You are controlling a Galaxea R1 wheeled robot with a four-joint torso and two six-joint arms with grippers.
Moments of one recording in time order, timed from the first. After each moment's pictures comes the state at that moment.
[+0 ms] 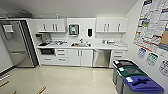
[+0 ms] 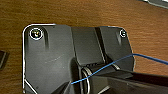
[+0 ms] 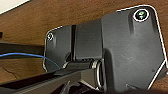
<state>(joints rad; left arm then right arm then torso) 1.48 2.86 -2.41 -0.02 -0.02 0.07 -1.55 2.86 -2.39 0.17 0.10 -0.09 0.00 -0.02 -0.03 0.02</state>
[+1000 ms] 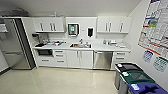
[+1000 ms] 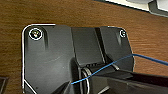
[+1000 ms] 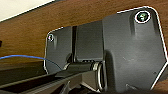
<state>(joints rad) 1.48 2.86 -2.41 -0.02 -0.02 0.07 -1.54 2.87 -2.40 0.17 0.10 -0.09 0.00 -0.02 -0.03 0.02</state>
